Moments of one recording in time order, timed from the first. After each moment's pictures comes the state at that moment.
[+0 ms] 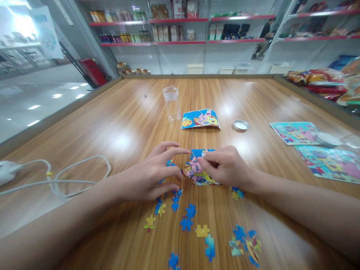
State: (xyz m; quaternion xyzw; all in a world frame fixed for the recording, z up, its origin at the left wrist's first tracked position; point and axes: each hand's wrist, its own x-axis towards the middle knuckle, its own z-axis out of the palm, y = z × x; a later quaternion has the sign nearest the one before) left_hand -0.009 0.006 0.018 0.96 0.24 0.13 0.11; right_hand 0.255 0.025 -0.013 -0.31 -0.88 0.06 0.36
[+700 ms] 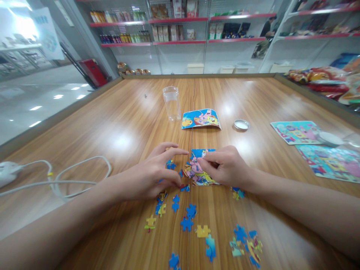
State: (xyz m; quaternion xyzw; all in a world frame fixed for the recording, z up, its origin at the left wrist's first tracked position) left_hand -0.011 0.008 0.014 0.95 0.25 0.12 0.12; right_hand 0.256 0.026 -0.013 -0.31 -0.88 0.07 0.35
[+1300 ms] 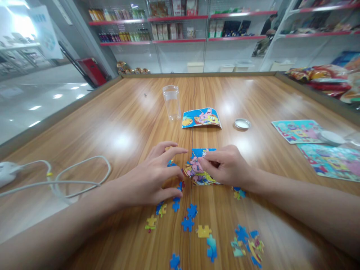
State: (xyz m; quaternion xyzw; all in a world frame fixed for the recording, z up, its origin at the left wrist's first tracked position) left_hand -0.004 -0.001 0.017 0.94 0.29 0.13 0.09; right_hand 0.255 0.025 -0.013 -0.31 -0.88 0.06 0.36
